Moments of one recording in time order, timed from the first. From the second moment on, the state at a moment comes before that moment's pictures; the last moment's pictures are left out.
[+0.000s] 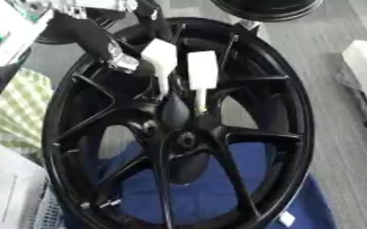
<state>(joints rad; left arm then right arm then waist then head) -1.31 0.51 -0.52 -1.24 -0.29 -0.36 -0.76 0.03 -0.30 -0.39 -1.93 -0.16 -0.17 0.39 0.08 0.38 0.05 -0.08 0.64</state>
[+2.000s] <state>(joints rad) -1.31 0.50 -0.49 -1.19 -0.18 -0.33 -0.78 0.03 -0.29 -0.40 -1.92 -0.13 -0.16 0.37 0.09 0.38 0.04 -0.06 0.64</state>
